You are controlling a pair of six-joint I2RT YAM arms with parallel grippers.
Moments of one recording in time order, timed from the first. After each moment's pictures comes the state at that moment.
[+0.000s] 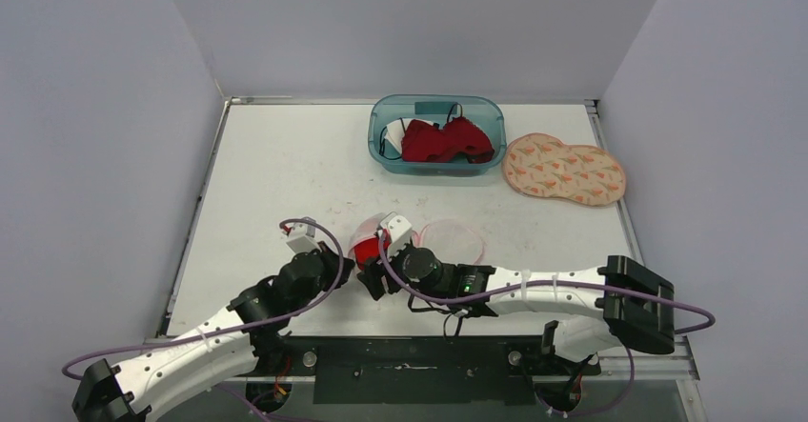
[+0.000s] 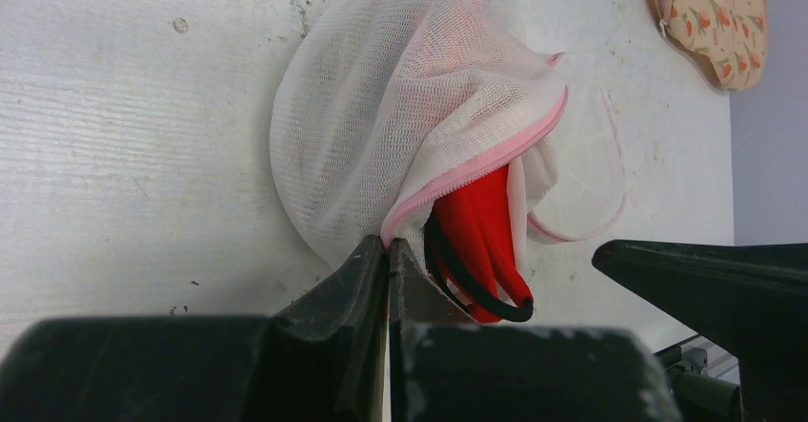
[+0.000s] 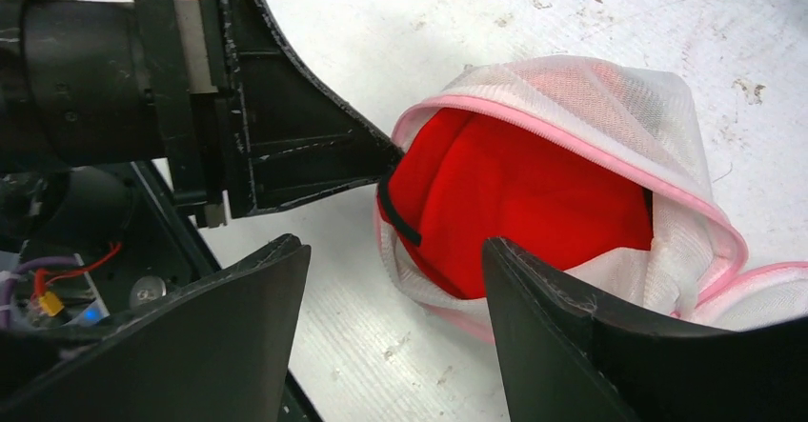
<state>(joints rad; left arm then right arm) -0.88 0.60 0.27 -0.22 -0.40 -0.99 1.27 1.37 0.74 0.23 0.28 0.35</state>
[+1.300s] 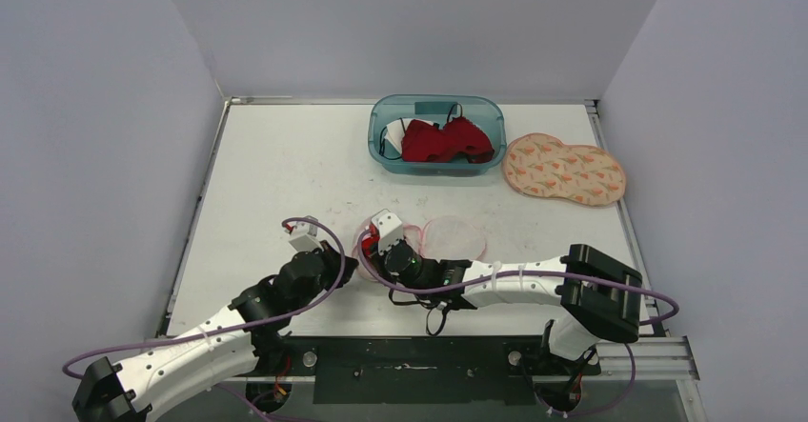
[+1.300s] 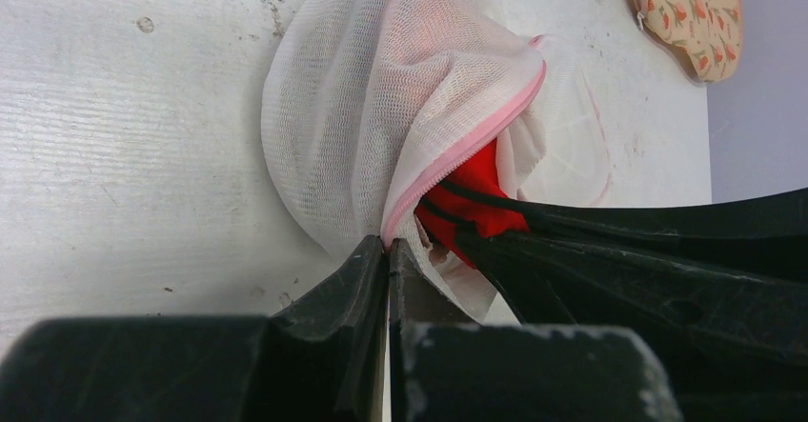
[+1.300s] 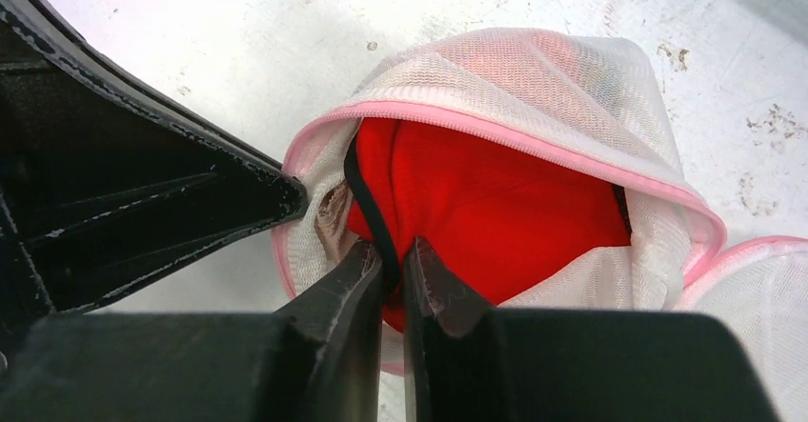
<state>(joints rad) -0.87 0.63 0.27 -0.17 -0.36 -0.99 1.23 1.56 0.81 0.23 0.41 0.32</state>
